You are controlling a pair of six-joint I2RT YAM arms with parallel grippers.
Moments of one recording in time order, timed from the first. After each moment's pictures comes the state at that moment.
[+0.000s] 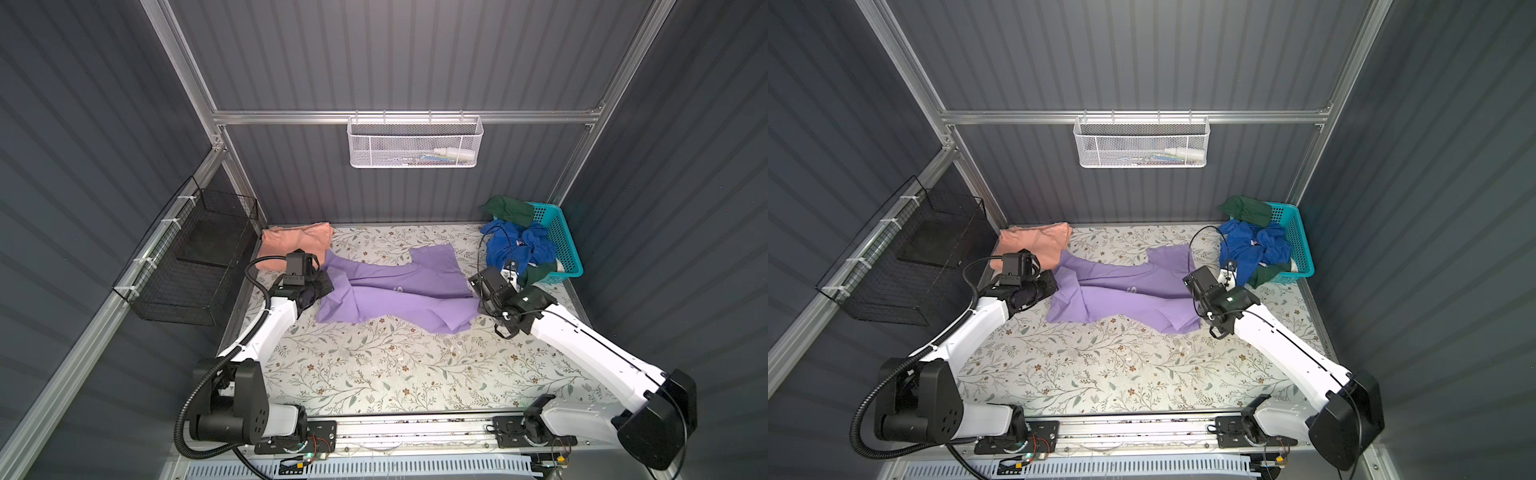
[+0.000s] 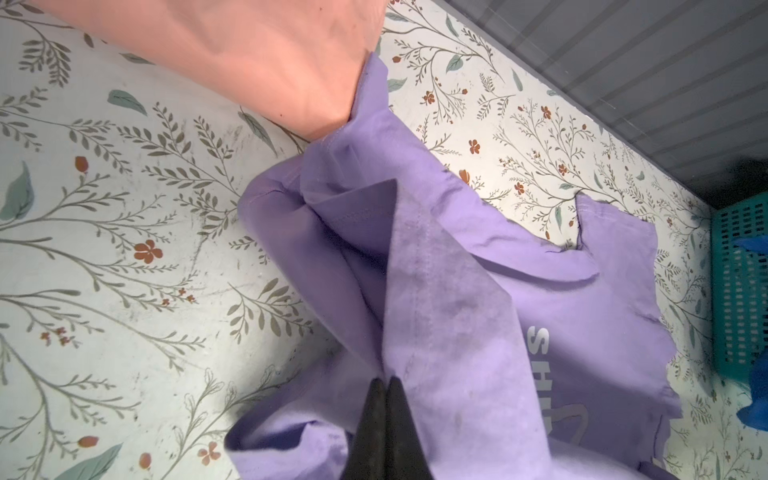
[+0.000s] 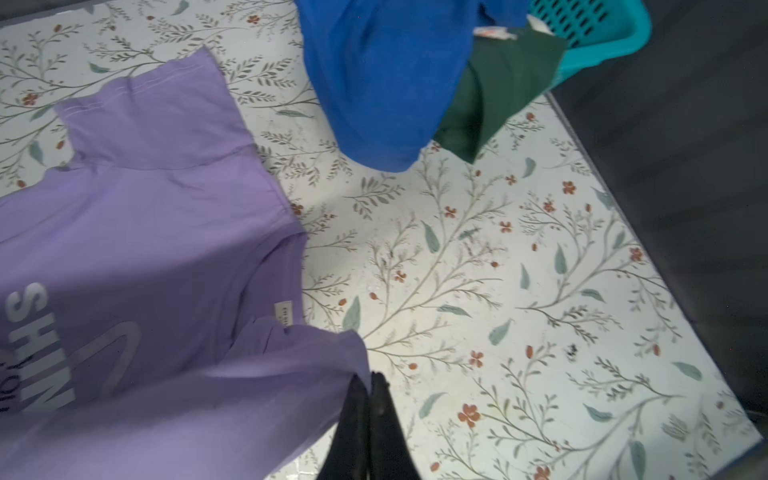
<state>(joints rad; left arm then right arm) -0.12 1.38 0.95 -0.38 0.08 -0.50 0.59 1.20 1.03 -0.97 0.64 0.83</state>
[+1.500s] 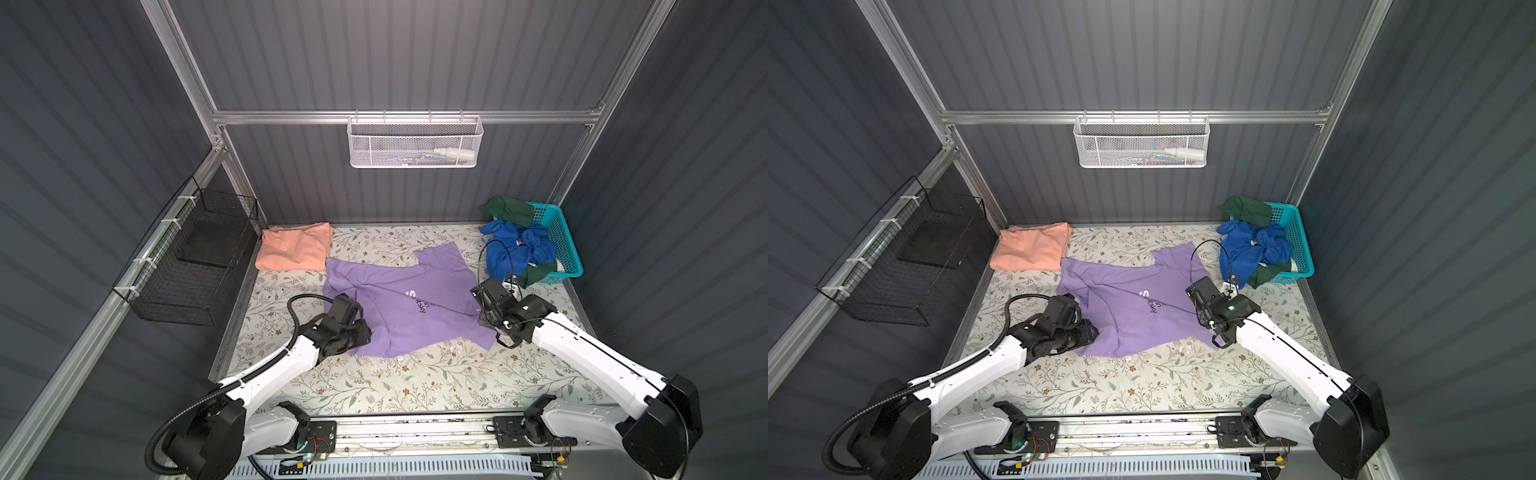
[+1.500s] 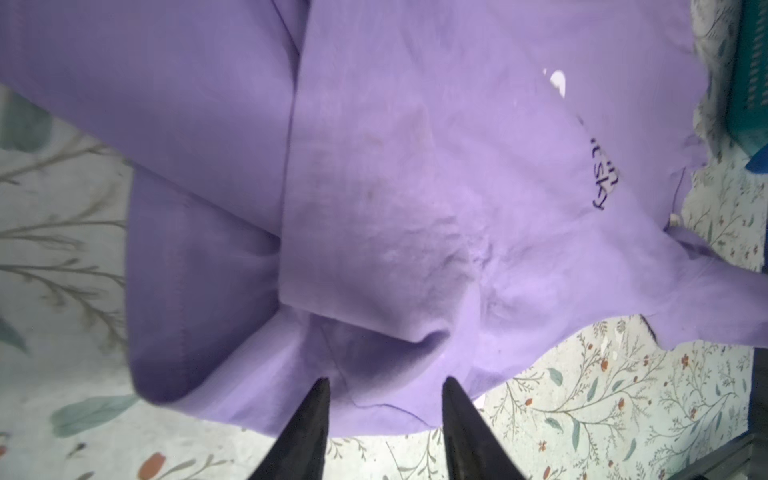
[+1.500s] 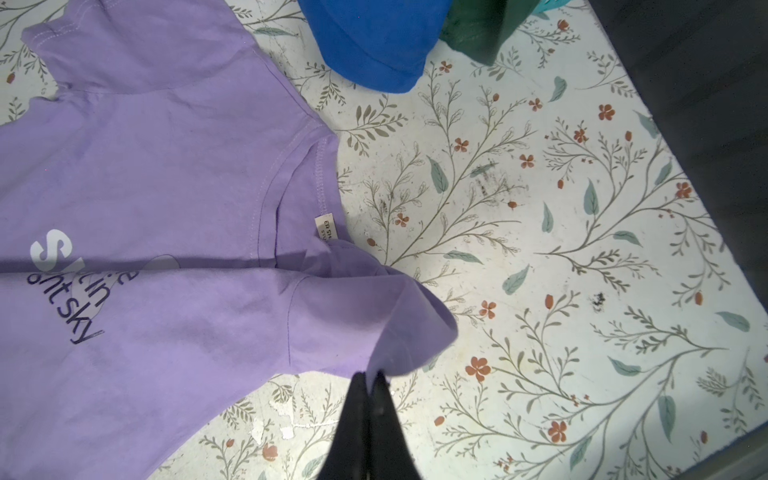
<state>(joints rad) -0.61 1.22 0.64 -0.40 0.06 -0.77 0.58 1.19 0.95 -0.94 0.51 0.87</state>
